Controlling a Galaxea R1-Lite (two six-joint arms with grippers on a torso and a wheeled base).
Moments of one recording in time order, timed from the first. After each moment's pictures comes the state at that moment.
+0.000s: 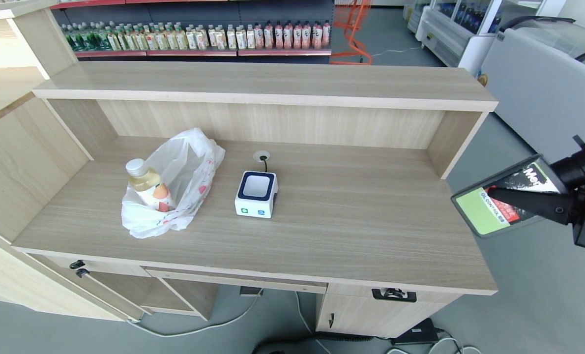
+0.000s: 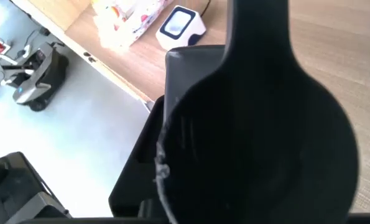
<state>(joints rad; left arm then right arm) 0.00 0.00 0.00 0.00 -0.06 0.03 0.01 1.21 -0.68 -0.34 0.71 0.01</state>
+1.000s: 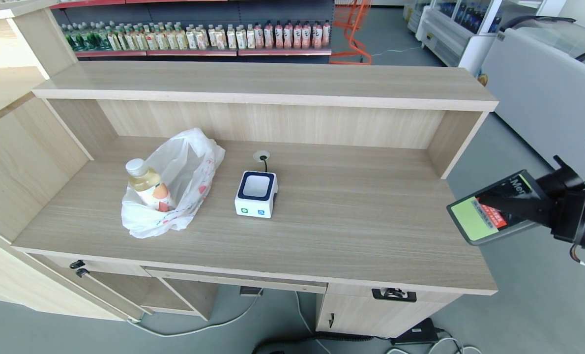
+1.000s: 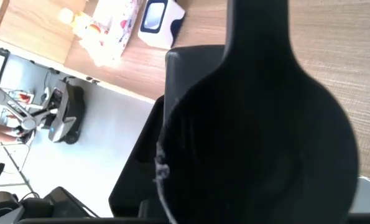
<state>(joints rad) 0.00 0.00 0.00 0.00 -0.06 0.03 0.01 1.26 -0.64 -0.34 0.61 0.27</state>
